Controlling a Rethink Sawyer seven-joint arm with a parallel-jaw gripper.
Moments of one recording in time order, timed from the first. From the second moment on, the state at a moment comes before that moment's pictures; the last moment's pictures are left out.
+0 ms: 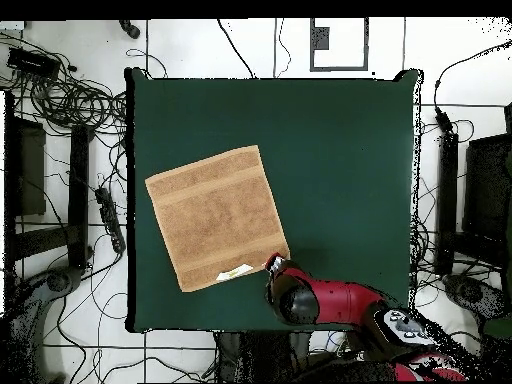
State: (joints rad) arm -0.46 -0.47 0.06 2.00 -0.43 -0.03 2.35
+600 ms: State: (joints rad) arm -0.60 -0.51 0.15 2.05 -0.49 -0.03 2.35
